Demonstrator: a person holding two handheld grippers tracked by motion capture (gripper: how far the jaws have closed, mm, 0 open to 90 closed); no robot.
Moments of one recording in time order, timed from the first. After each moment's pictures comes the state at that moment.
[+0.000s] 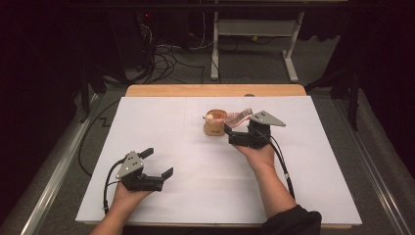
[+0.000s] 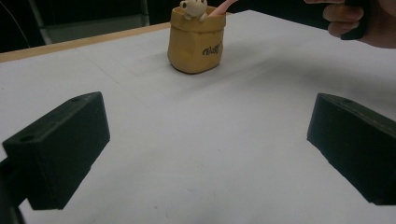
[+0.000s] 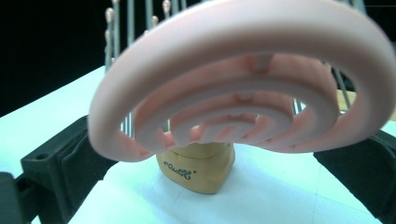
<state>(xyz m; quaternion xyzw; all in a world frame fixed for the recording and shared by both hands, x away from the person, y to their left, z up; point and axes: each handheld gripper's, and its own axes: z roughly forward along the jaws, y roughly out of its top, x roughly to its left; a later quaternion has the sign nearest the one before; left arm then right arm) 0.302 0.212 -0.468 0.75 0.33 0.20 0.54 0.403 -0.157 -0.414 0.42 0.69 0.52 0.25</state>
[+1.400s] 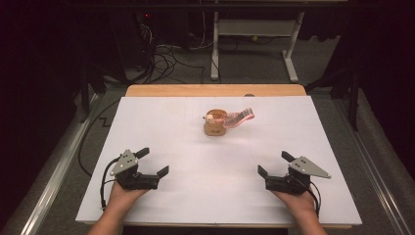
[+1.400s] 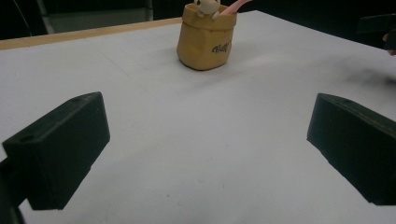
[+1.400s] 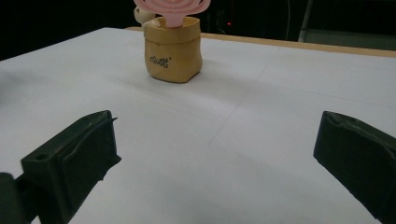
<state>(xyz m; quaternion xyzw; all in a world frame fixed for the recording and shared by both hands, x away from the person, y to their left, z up) 0.303 0.224 -0.465 0.74 0.35 0.18 0.54 0.294 -0.258 -0.464 0.42 0.70 0.52 0.27</state>
